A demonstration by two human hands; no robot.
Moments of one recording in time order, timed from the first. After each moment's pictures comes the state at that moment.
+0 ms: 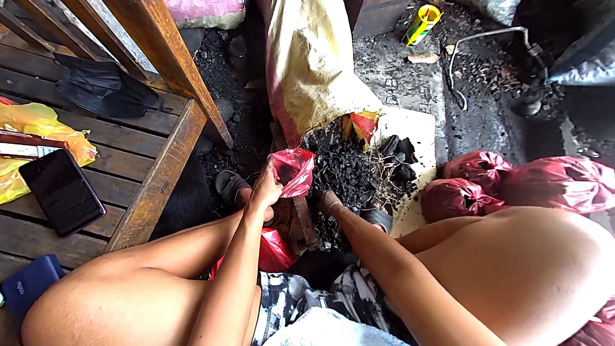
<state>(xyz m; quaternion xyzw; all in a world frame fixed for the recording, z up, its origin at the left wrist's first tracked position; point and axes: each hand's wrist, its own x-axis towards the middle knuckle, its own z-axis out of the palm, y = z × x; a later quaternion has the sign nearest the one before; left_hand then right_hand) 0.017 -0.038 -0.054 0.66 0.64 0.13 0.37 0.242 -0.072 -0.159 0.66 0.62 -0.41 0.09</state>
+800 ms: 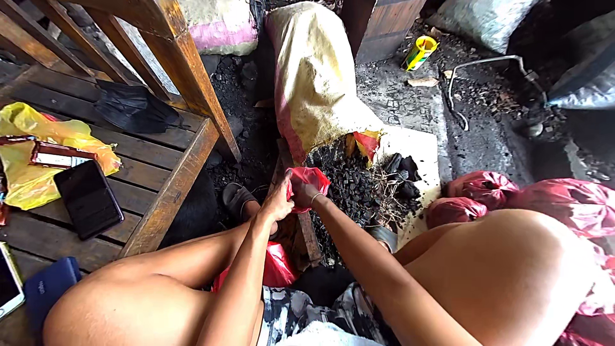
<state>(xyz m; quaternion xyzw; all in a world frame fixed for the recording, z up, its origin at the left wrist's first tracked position) 0.025 -0.037 -0.037 0.70 0.58 0.08 0.42 0.171 -0.009 -0.073 0.55 0.72 -0.41 0.07</state>
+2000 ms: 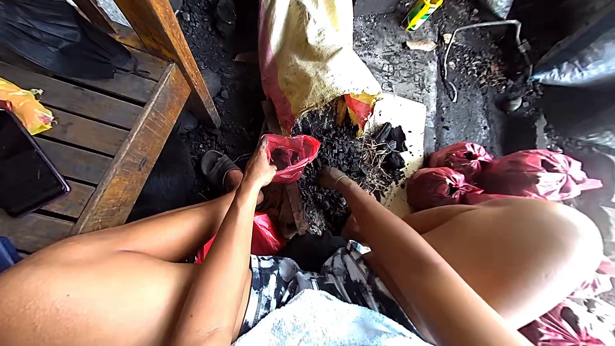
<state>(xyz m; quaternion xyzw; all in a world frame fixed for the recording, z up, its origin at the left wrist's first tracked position) 0.020 -0.031 -0.060 0.66 0.63 0.13 0.39 0.266 -0.058 -0.109 0.66 0.58 -0.46 0.16</state>
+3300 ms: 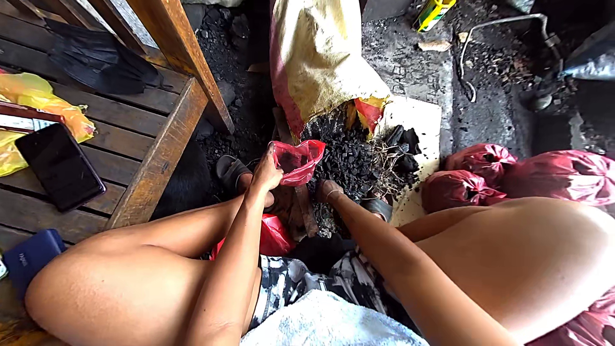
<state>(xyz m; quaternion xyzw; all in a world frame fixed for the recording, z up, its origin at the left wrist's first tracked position) 0.014 -0.033 -0.057 0.65 0.65 0.11 0.38 0.218 -0.075 -0.122 0.69 0.57 -0.39 0.22</state>
